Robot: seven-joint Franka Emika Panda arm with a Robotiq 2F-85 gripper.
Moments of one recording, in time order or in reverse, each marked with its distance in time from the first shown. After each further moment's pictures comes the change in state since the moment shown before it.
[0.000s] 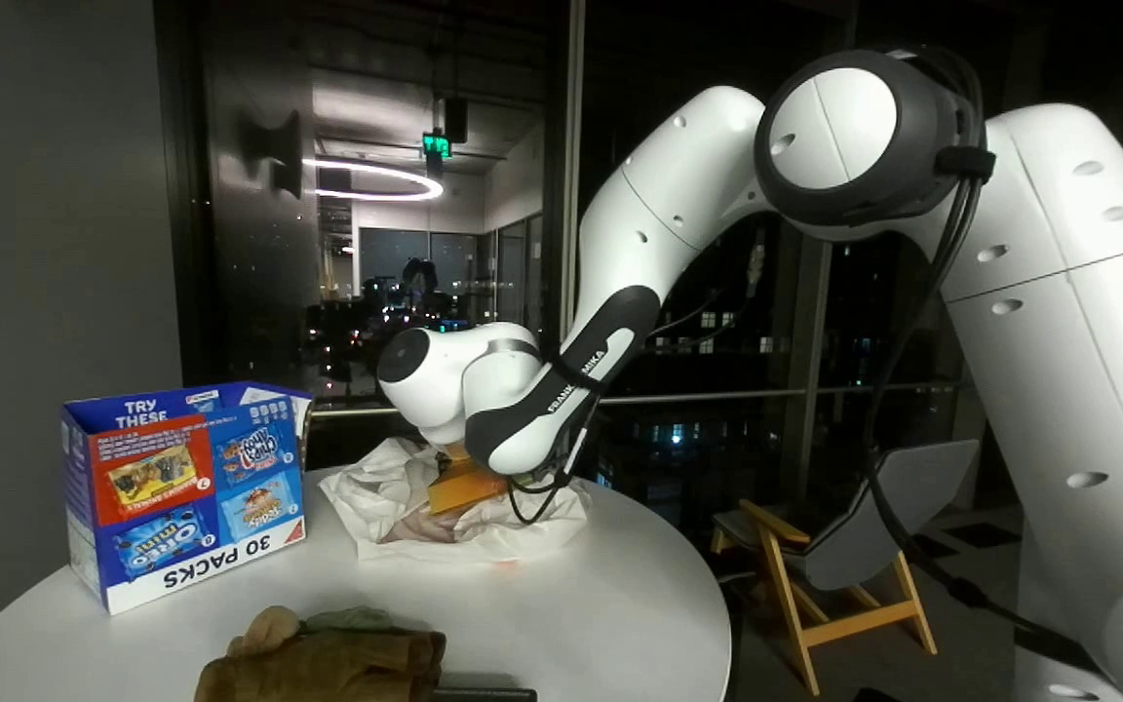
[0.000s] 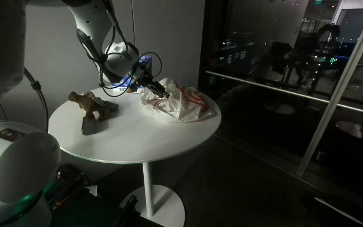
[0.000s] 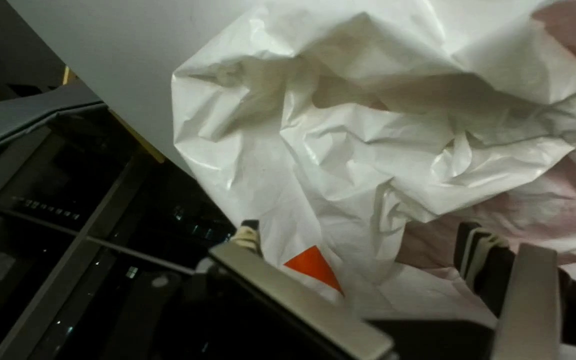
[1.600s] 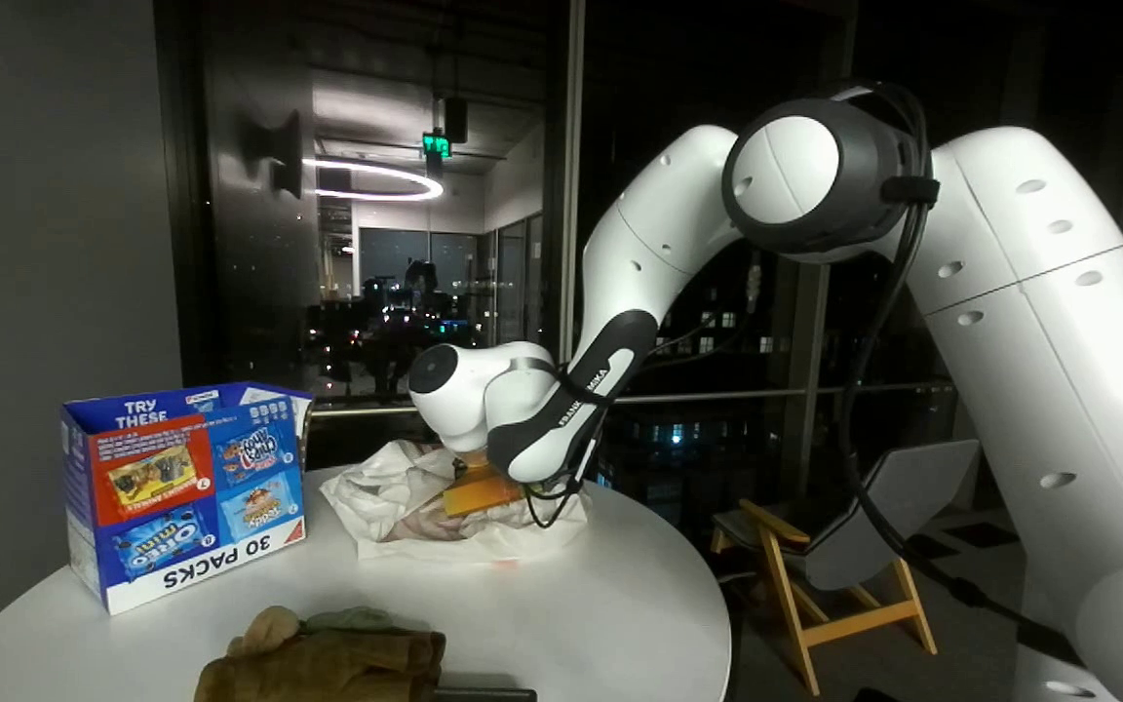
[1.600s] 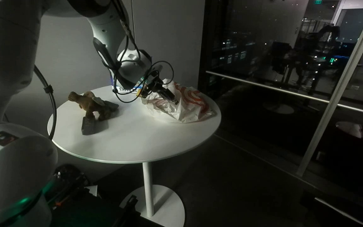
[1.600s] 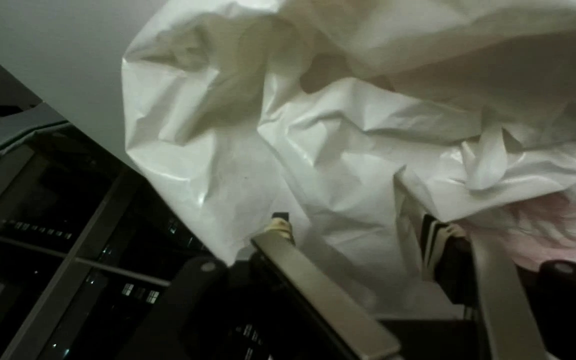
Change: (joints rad) arm -0.086 0.081 -0.008 0.049 -0.033 0.115 0.023
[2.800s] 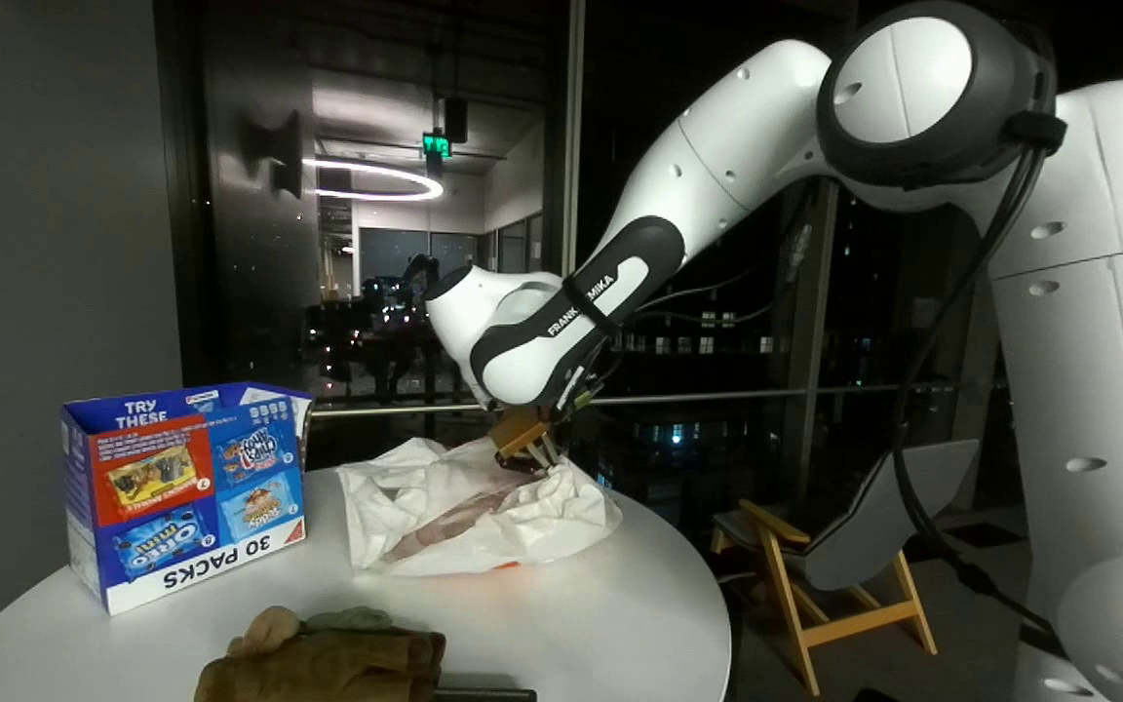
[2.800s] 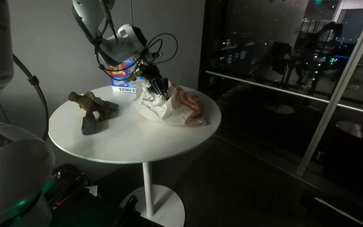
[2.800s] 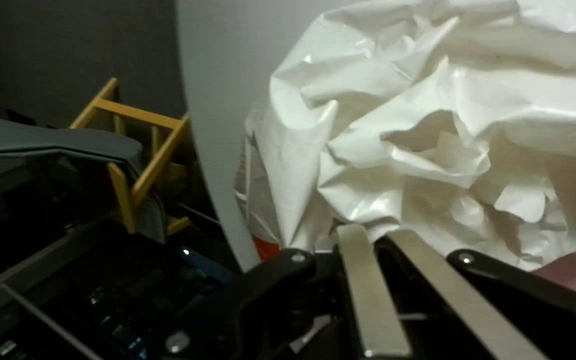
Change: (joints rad) arm -0.064 -0.224 0.088 -0.089 0.405 -0.276 -0.711
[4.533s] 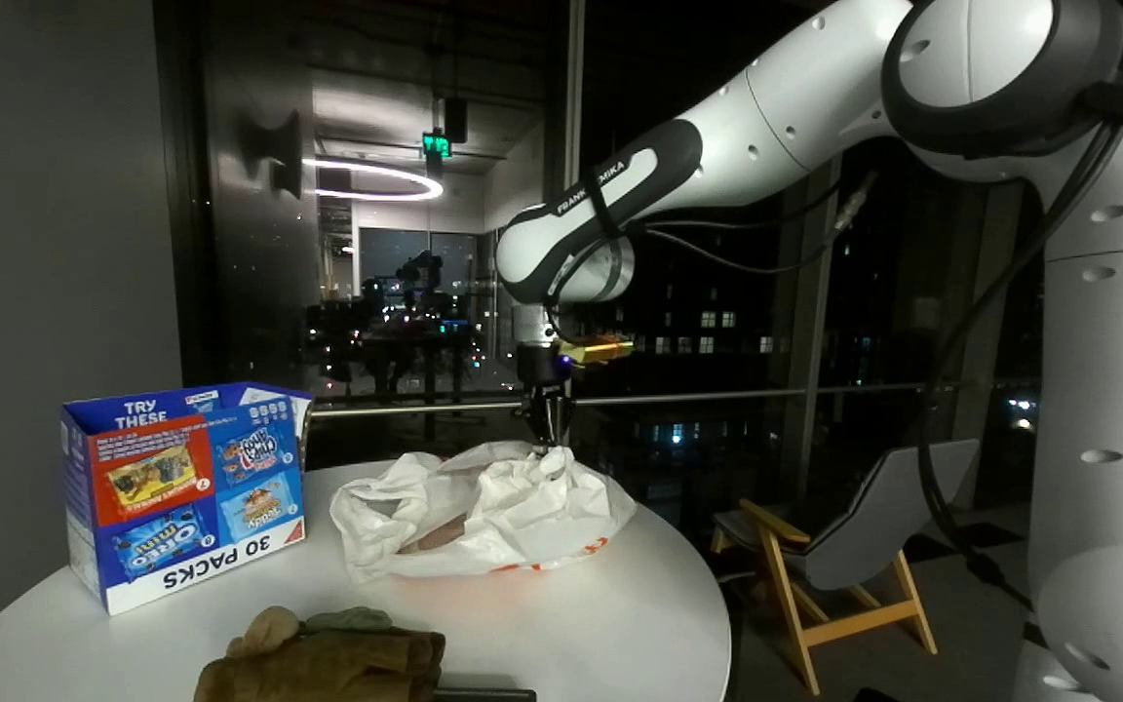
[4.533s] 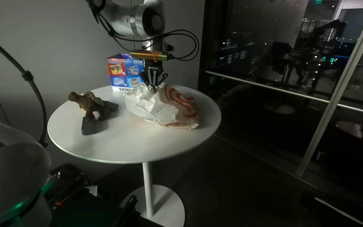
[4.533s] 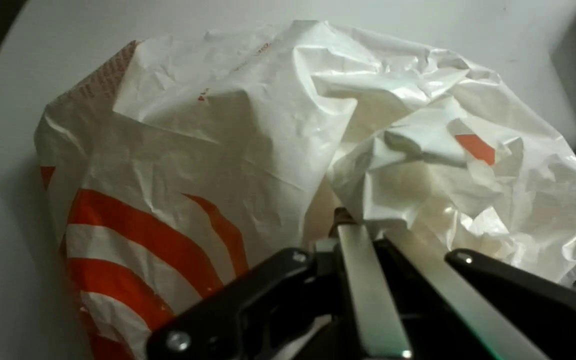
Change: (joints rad) arm -0.080 -0.143 -0.055 -0.015 0.696 -0.022 -1.078
